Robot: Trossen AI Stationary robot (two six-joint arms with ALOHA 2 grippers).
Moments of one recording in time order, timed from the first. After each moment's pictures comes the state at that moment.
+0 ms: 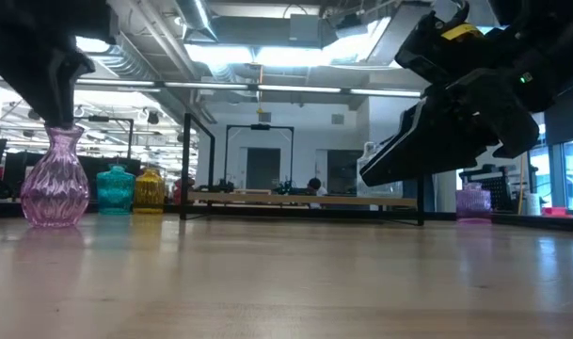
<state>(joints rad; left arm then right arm) -0.44 1.14 0.84 -1.11 -0.34 -0.71 0.48 1.69 0.69 0.30 0.58 0.28</state>
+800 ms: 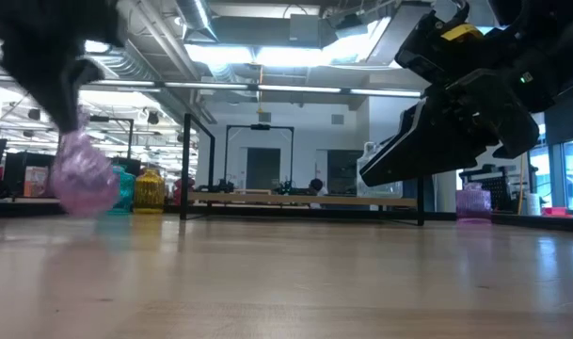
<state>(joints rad) -0.39 1.15 0.84 -1.01 -0.29 -0.62 0.48 1.69 0.69 0.30 0.58 0.28</state>
